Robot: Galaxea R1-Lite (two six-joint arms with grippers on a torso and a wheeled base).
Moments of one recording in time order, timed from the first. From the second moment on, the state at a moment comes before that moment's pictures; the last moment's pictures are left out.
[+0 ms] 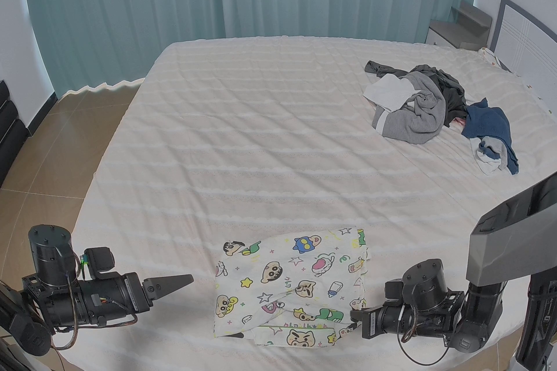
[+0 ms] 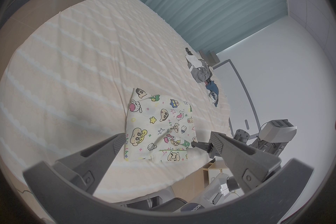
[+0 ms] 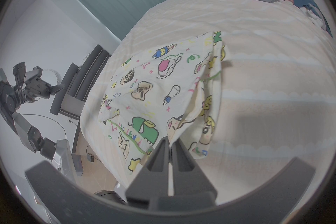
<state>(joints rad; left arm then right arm) -0.28 1.53 -0.07 -0.97 -0.41 -0.65 0.66 2.23 -0.21 -1.31 0.06 0.45</state>
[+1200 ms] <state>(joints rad) -0.28 1.54 -0.06 -0.97 -0.41 -0.66 0.58 2.17 -0.27 -1.04 0.04 0.44</state>
